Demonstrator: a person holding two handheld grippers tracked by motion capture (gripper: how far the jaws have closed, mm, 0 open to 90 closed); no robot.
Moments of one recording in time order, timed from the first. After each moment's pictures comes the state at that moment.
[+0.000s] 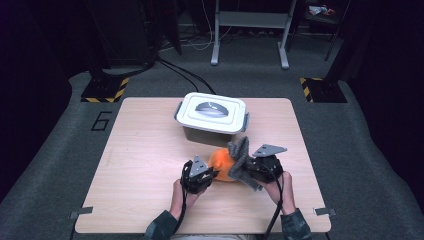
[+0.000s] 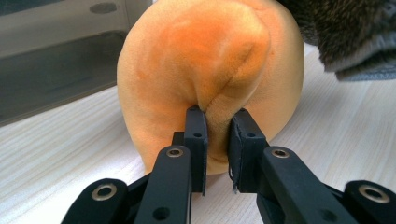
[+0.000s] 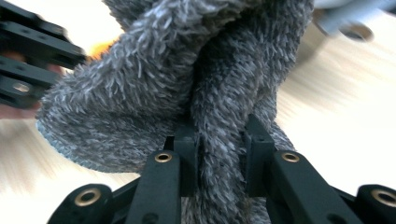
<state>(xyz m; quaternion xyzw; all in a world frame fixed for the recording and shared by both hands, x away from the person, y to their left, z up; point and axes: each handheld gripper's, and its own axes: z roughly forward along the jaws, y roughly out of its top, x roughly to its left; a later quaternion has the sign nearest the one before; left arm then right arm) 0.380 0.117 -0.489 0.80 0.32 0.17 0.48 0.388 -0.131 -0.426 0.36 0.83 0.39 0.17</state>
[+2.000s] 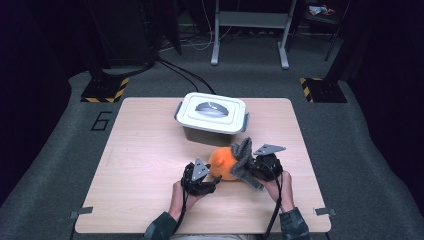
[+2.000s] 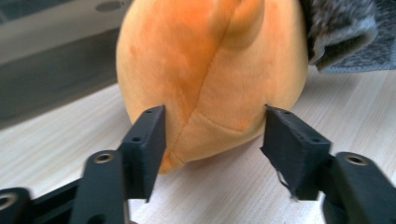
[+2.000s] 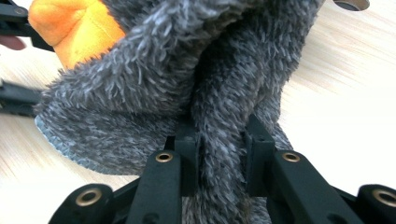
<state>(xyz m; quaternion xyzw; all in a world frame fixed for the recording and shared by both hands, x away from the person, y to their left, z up) 0.377 0.116 -0.497 0.81 0.31 0.20 0.46 0.404 -0.142 -0.449 0.39 0.83 0.37 0.17</state>
